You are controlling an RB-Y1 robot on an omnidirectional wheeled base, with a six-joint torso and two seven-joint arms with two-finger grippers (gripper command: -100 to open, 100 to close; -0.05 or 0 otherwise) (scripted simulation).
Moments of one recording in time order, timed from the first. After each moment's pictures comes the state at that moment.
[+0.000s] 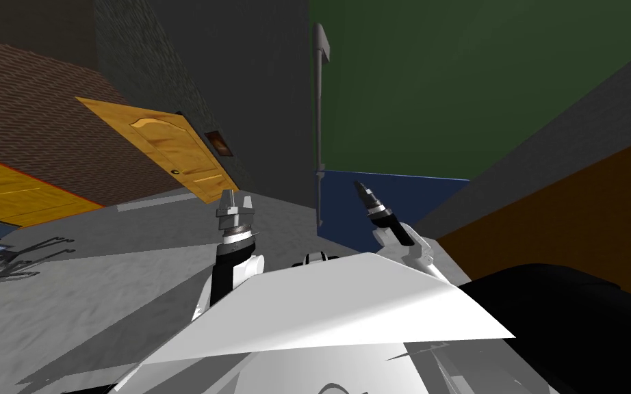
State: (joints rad) left arm 0.46 0.00 0.00 -2.39 -0.09 -0.37 0.07; right arm 0.34 -0.50 -0.11 -2.21 -0.10 -0.31 0.50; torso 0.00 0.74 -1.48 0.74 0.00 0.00
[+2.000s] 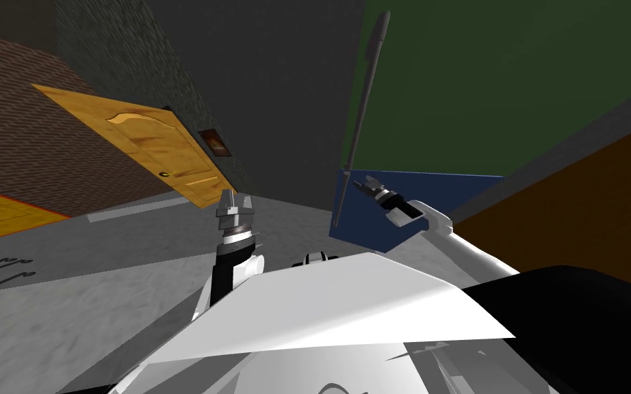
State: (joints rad) left arm 0.46 0.00 0.00 -2.39 -0.09 -0.37 0.07; right arm 0.21 -0.95 -0.17 -2.03 -0.22 -0.07 0.99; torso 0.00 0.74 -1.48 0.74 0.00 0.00
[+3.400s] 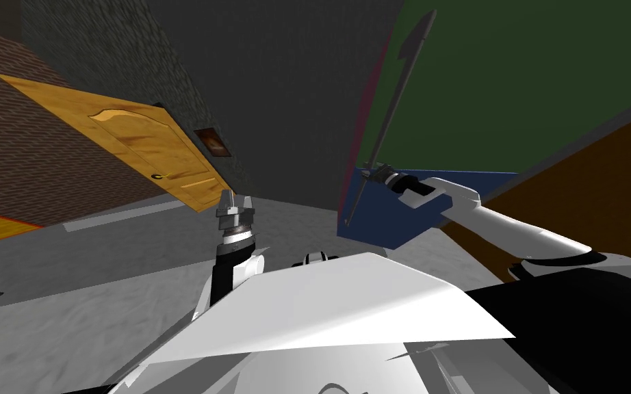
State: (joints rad) left arm 0.46 0.00 0.00 -2.39 -0.09 -0.37 0.07; right arm 0.13 -1.27 -0.21 -1.89 -0.30 0.11 1.32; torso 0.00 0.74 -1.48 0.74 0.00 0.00
